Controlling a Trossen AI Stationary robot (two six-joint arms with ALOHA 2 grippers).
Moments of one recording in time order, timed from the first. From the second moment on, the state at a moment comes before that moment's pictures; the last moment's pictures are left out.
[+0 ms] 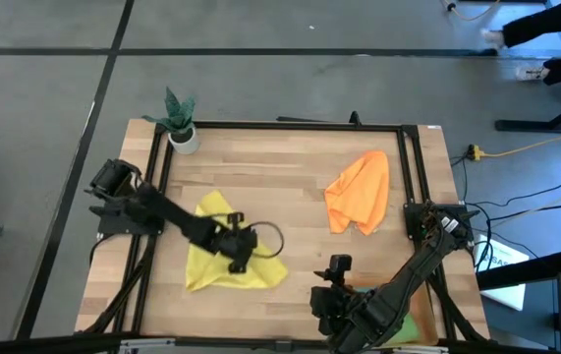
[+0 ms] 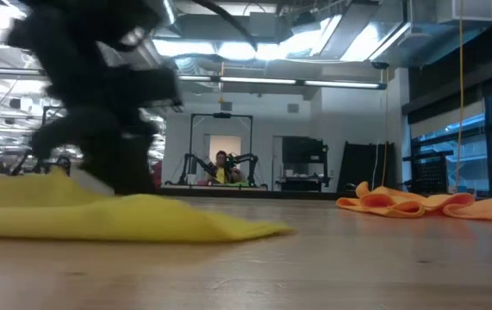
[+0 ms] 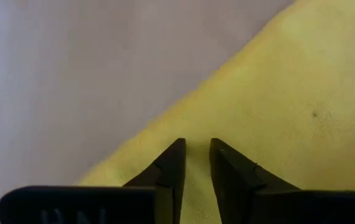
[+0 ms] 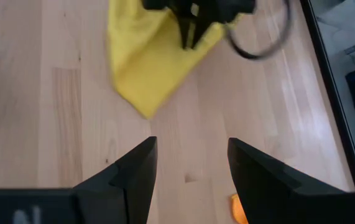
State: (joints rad) left arm -0.36 1.71 0.82 -0.23 -0.37 -0.36; right arm 0.79 2.08 2.00 -1.36 0.74 0.75
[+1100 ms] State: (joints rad) left arm -0.44 1.45 0.84 -0.65 -0.18 -0.41; right arm 0.79 2.08 2.00 -1.35 0.74 0.78
